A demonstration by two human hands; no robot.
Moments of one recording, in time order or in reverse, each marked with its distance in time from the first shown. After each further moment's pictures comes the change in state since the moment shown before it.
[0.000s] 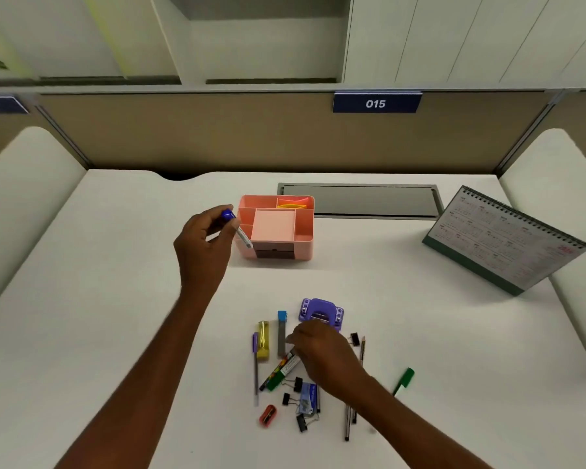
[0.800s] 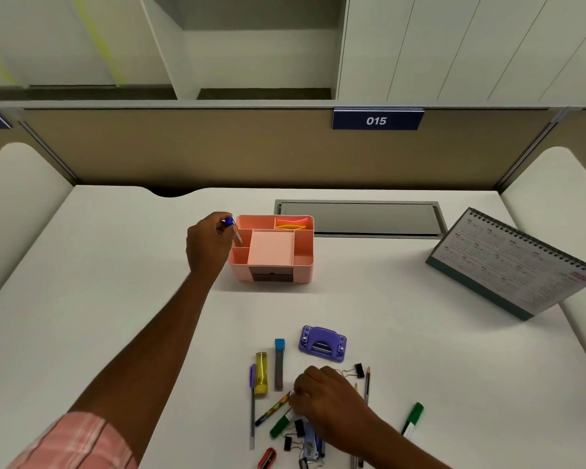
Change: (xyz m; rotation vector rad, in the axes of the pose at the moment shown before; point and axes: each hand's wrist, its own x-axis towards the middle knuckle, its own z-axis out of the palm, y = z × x) left_hand 0.097 -0.080 0.060 0.300 -0.086 -0.062; right_hand -0.005 0.011 0.009 -0.146 -0.167 -0.299
